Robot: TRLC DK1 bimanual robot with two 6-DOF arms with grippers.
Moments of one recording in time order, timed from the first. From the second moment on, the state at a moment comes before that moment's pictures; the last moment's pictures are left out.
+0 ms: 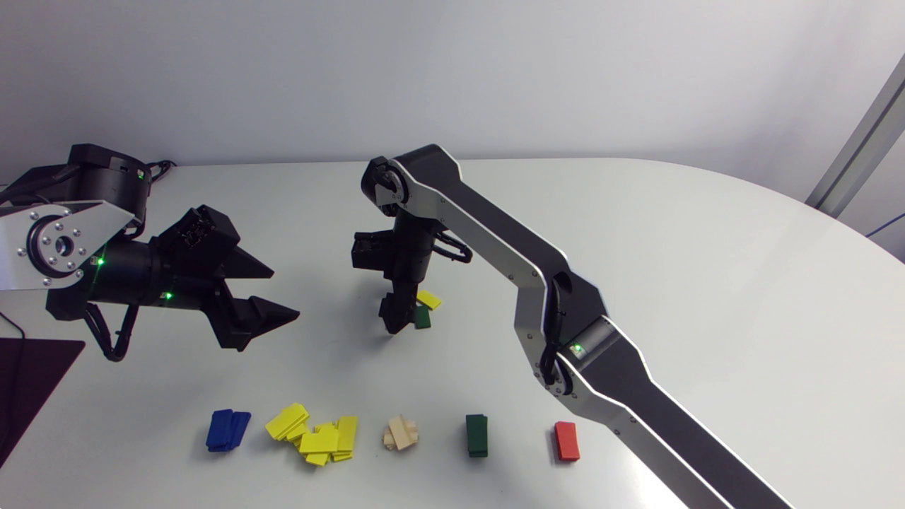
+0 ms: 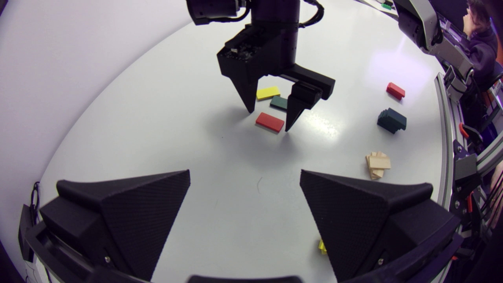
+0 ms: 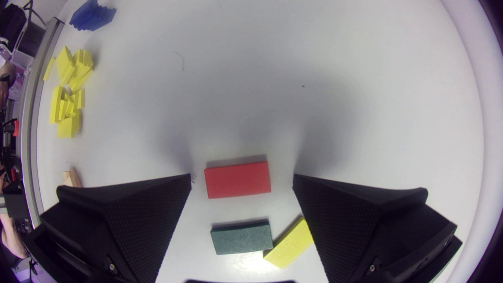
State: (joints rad) left arm 0.02 1.38 0.84 -0.41 0.50 0.84; right arm 0.67 2.98 3.12 -1.51 -0.25 -0.85
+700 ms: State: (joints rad) left arm 0.03 1.39 0.84 -0.41 0.52 0.84; right arm 0.75 2.99 3.13 -1.58 -0.06 -0.83
